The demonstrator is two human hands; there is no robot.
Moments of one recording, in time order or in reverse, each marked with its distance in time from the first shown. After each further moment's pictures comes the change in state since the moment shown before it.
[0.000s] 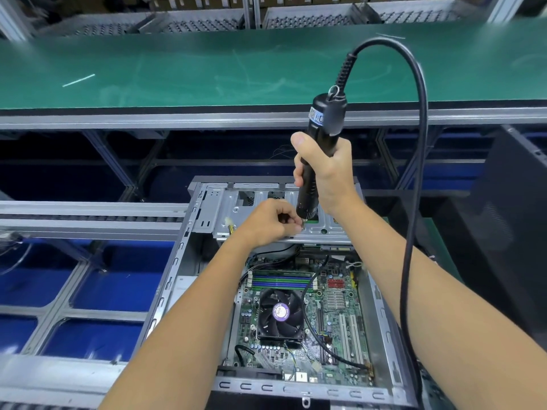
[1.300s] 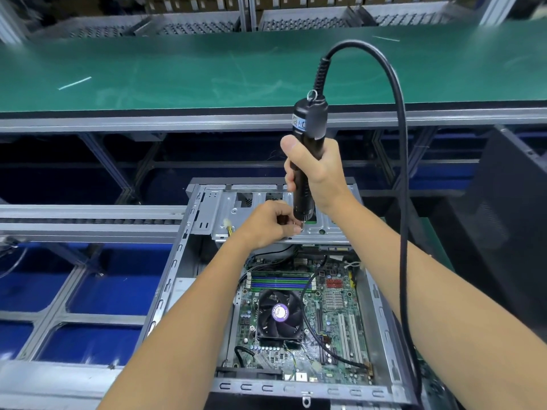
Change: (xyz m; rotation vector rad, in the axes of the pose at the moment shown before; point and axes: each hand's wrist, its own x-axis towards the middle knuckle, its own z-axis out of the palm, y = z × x) left_hand -0.002 0.003 0.000 0.061 -0.019 0.019; right_hand 0.000 0.001 0.002 -0.032 -0.118 -0.016
